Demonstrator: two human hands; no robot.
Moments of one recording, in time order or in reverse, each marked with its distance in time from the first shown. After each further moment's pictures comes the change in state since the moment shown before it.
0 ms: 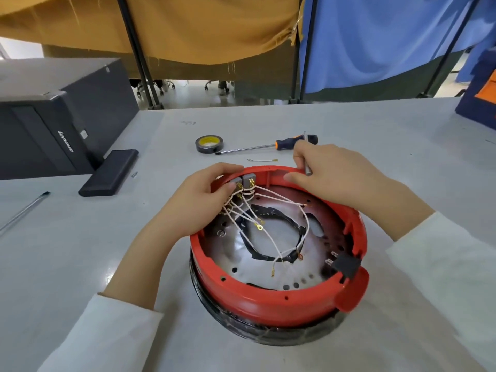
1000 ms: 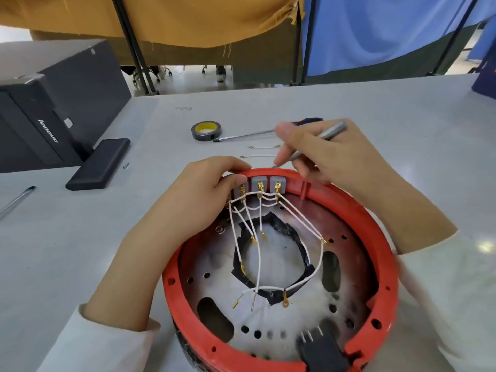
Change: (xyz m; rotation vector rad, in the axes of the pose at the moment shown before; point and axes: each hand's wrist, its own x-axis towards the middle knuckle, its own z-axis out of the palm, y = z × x) left_hand 0.005 0.004 0.006 0.284 0.014 0.094; right_hand -0.011 -0.021 0.003 1.099 0.055 -0.003
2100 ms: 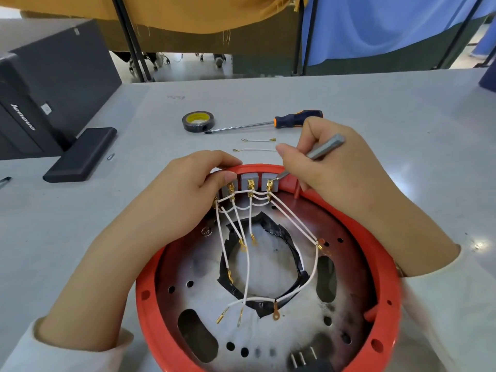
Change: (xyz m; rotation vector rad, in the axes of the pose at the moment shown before) left_hand -0.003 0.000 0.003 -0.039 0.004 -0.001; right_hand -0.009 0.017 0.000 -0.334 0.167 -0.069
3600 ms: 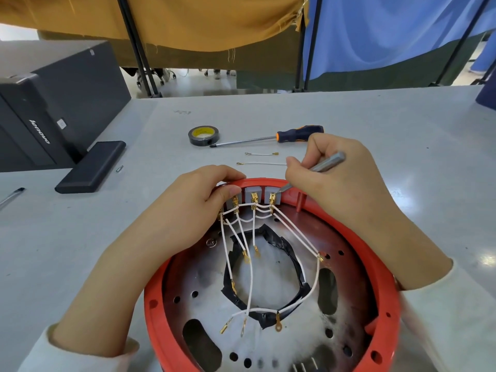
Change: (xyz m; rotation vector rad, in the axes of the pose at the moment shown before) left_hand 0.001 -0.001 -0.001 0.017 -0.012 -0.005; right_hand 0.003 0.000 0.002 -0.009 0.155 -0.046
